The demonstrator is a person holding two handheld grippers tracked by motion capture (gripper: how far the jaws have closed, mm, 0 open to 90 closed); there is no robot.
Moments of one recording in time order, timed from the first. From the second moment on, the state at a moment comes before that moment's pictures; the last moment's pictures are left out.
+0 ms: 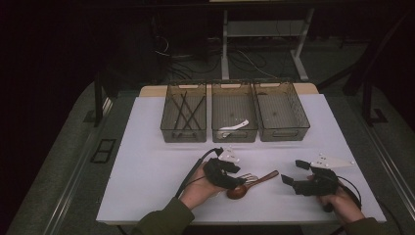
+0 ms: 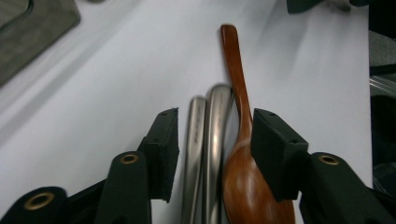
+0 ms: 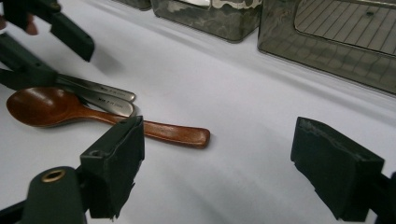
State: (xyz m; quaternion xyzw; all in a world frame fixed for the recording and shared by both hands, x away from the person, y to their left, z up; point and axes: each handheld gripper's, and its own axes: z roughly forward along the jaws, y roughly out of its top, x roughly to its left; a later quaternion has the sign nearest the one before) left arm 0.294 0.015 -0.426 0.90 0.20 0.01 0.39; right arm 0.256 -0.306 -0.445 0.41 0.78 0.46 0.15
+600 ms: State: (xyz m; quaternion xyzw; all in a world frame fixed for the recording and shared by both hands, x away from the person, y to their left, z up) left arm 0.270 0.024 -0.437 0.90 0.20 0.02 0.38; right arm 0.257 -0.307 -0.445 0.41 0.78 0.46 0.15
